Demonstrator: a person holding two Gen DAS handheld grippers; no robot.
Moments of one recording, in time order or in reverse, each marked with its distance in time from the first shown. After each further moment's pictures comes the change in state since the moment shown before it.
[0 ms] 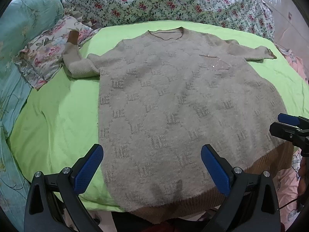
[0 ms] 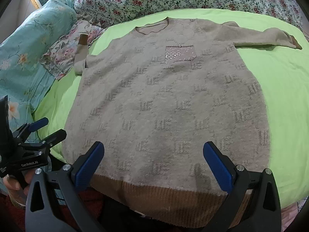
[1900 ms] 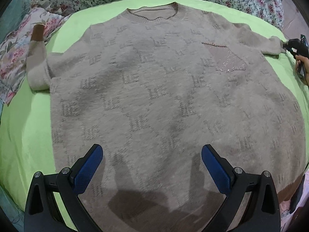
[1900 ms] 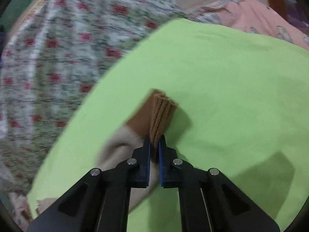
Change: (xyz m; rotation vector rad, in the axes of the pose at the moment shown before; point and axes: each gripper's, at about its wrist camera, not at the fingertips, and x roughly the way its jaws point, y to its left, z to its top) left arm 0.117 -0.036 0.078 0.035 0.207 -0.033; right arm 0.006 -0.464 0.214 0.751 -0.453 -0.282
